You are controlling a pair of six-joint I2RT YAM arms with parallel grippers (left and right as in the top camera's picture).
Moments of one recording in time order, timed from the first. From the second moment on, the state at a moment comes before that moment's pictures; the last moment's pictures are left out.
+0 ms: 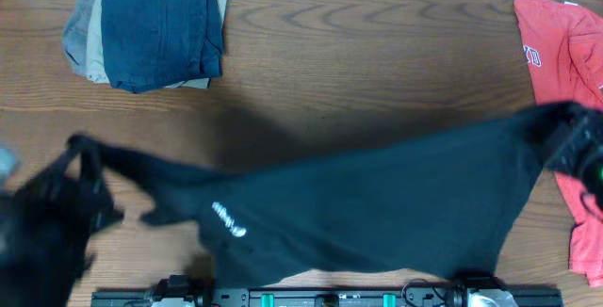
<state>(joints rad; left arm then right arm) -0.01 0.94 1.91 -1.36 -0.03 -0.62 0.05 1.17 2.03 -1.49 0.07 0.44</state>
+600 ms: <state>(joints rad) -0.01 1.68 2.07 -0.81 0.18 -0.58 -0.09 1.69 2.25 -0.98 -0.03 0.37</state>
